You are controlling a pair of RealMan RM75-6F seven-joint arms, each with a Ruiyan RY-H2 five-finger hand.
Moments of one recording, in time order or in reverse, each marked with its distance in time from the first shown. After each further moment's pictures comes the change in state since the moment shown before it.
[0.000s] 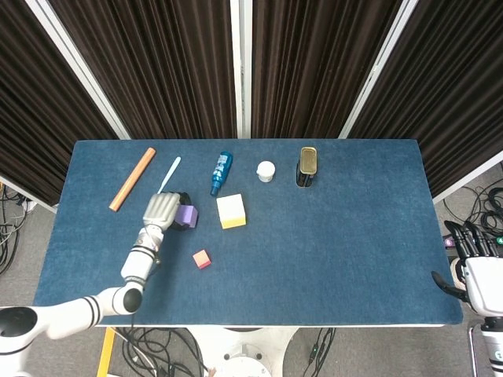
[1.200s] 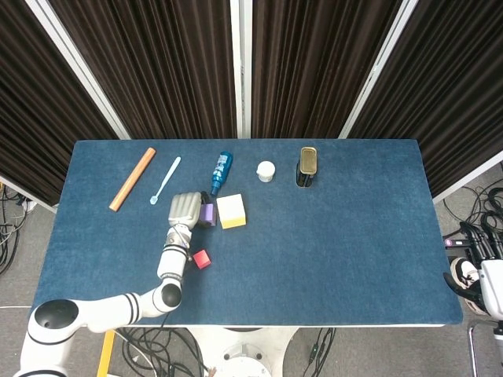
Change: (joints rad) left arm -0.129 -0.175 -0.112 0.043 -0.277 0.109 0.248; right arm -0.023 0.004 0.001 0.052 0.015 0.025 0.069
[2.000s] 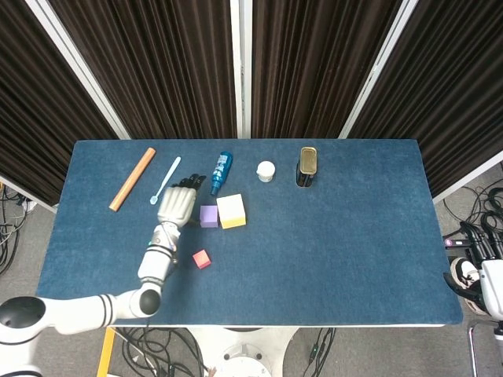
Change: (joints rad) left arm 0.056 0.219 0.103 -0.232 0.163 0.039 0.037; right arm 0.001 -0.005 0.001 0.009 -0.013 0.005 0.013
